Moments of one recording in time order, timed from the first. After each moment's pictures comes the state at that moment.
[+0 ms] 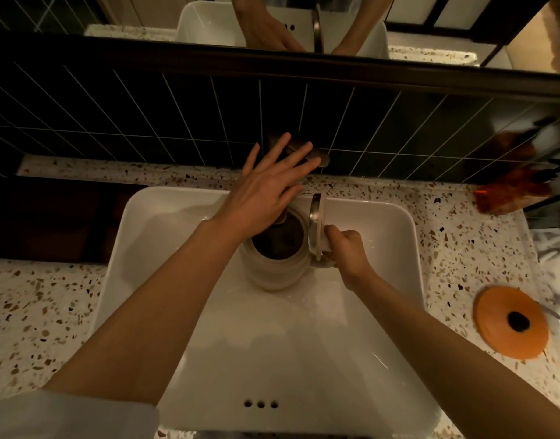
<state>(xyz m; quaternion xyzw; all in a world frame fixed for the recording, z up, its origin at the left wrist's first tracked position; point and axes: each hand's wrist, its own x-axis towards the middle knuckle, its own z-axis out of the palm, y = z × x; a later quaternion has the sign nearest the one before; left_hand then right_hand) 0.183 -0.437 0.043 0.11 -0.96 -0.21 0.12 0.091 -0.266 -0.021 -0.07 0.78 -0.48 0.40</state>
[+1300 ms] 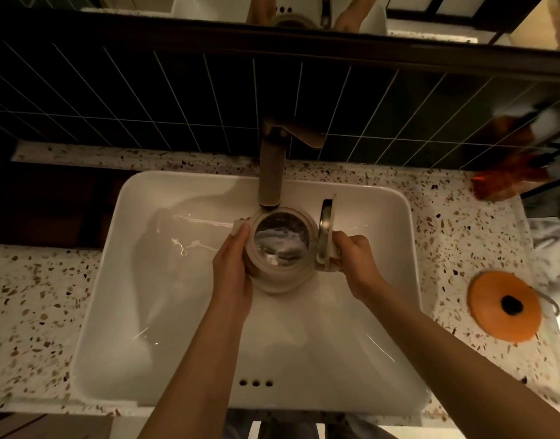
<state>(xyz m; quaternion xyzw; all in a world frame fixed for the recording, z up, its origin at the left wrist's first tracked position) 0.260 -0.337 -0.013 0.51 -0.27 -0.76 0.28 0.104 -0.221 -0.022 -0.08 0.71 -0.56 0.41</state>
